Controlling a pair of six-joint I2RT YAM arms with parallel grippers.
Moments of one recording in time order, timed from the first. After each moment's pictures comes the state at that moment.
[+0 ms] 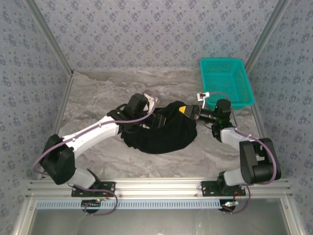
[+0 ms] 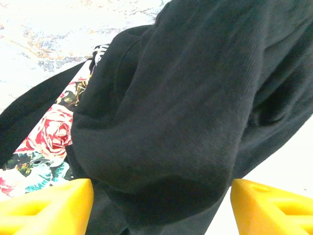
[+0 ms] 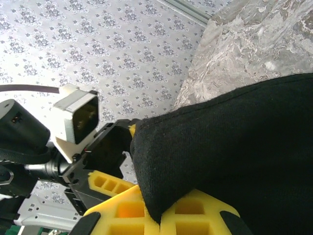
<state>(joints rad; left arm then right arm) -0.76 1.47 1.09 -0.35 0.15 -0.32 0.14 1.40 0.56 0.74 -1.06 0.98</state>
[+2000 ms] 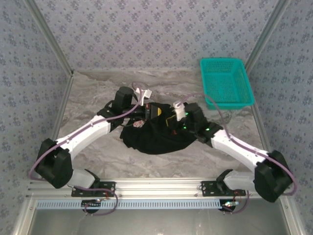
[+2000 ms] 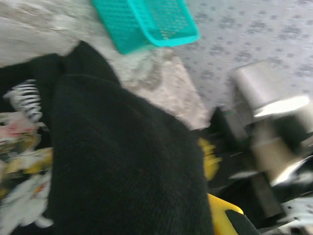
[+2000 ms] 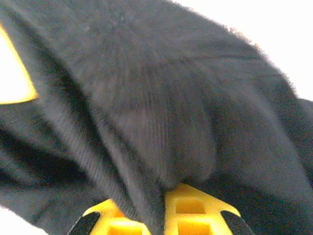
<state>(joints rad) -0.61 1.40 1.03 -0.14 0.57 -0.60 0.60 1.19 0.75 -0.08 -0.29 0.20</state>
